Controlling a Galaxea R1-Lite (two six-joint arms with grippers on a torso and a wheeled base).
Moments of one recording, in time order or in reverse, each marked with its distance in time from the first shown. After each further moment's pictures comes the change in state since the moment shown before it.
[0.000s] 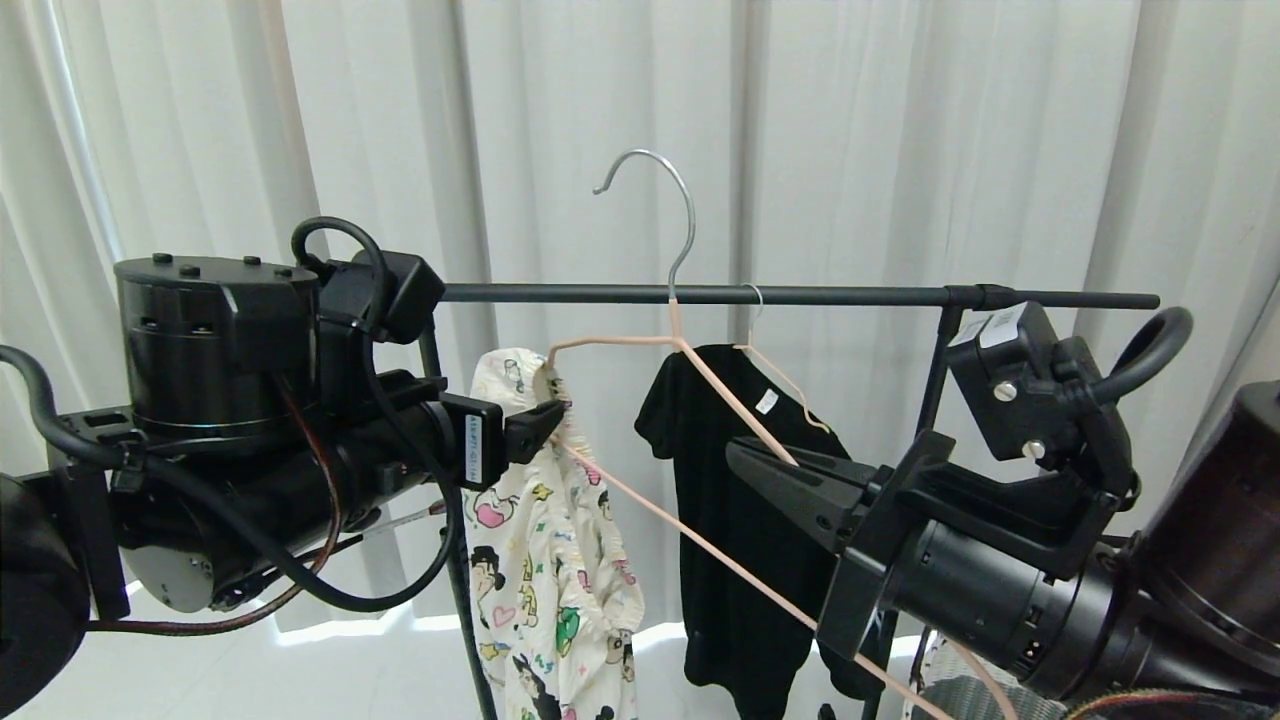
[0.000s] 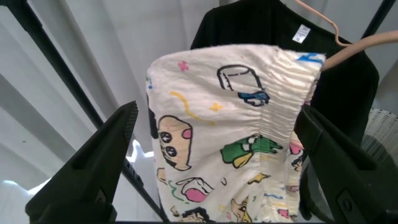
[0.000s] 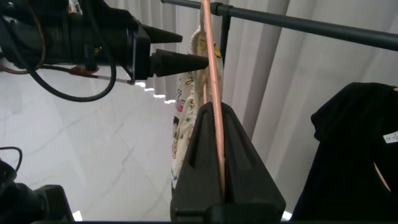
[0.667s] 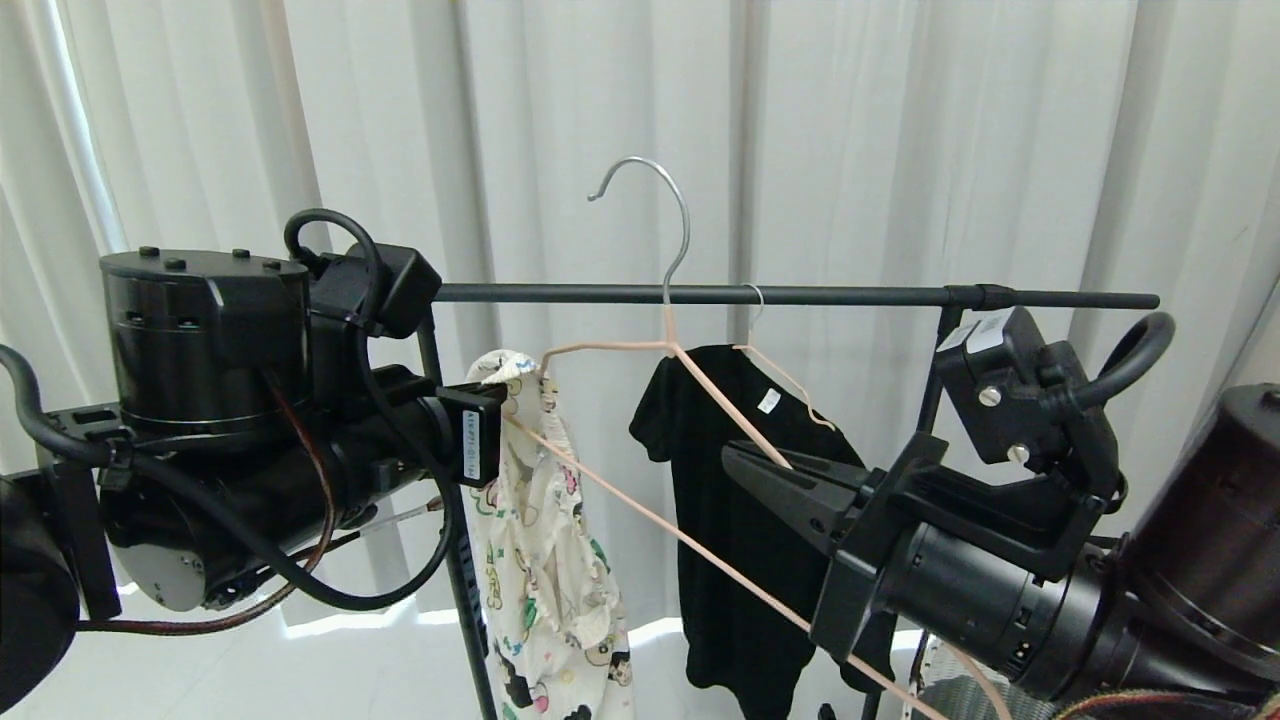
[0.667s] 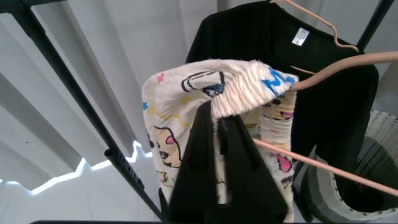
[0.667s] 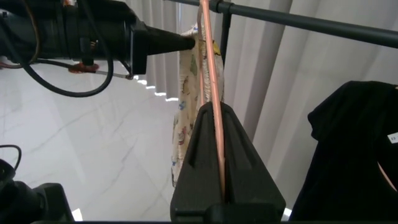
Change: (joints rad) left arm -0.001 -0.009 -0.004 -0.002 0.000 0.003; right arm 0.000 0.010 -0.002 0.000 0.000 0.000
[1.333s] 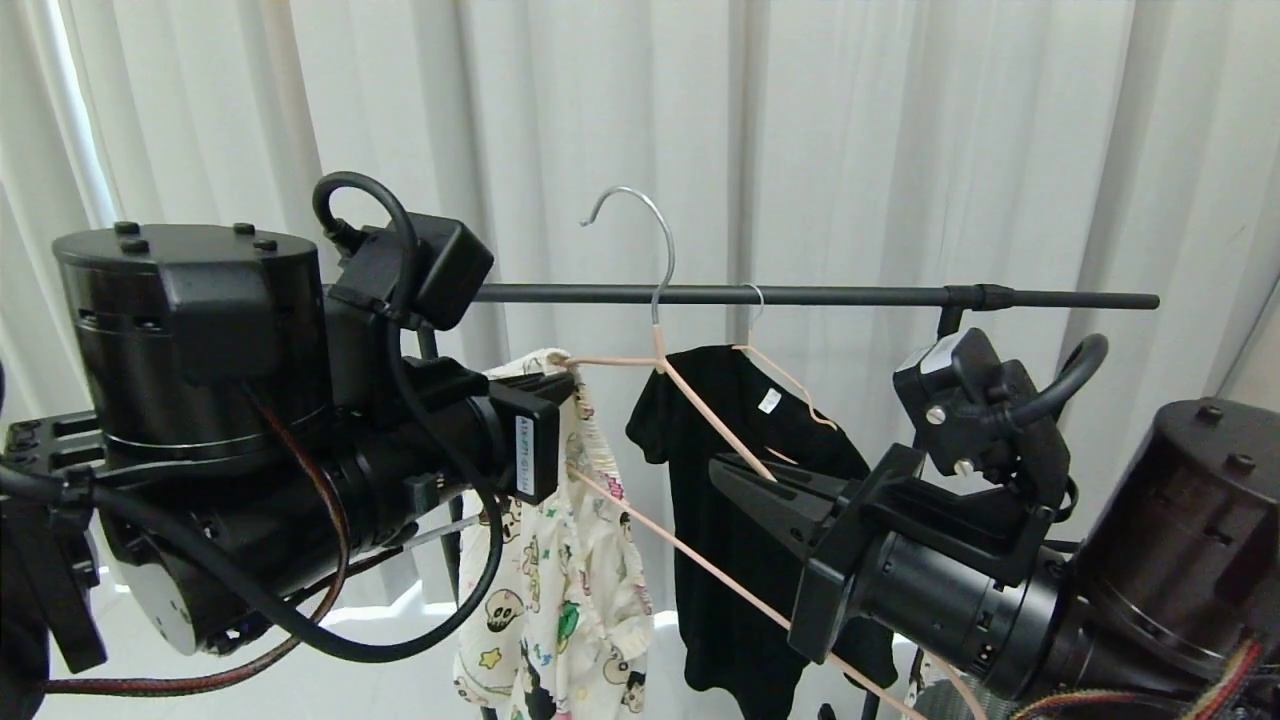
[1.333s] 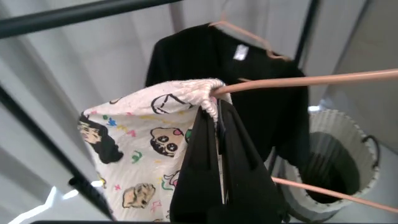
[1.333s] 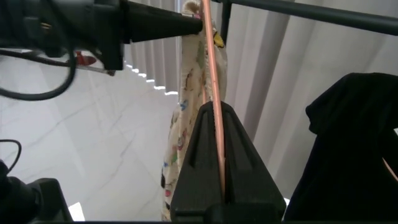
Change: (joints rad) left arm -0.174 -0.011 -0.035 -0.028 -0.001 0.000; right arm -0.004 0.042 -0.001 -0.012 0.000 0.002
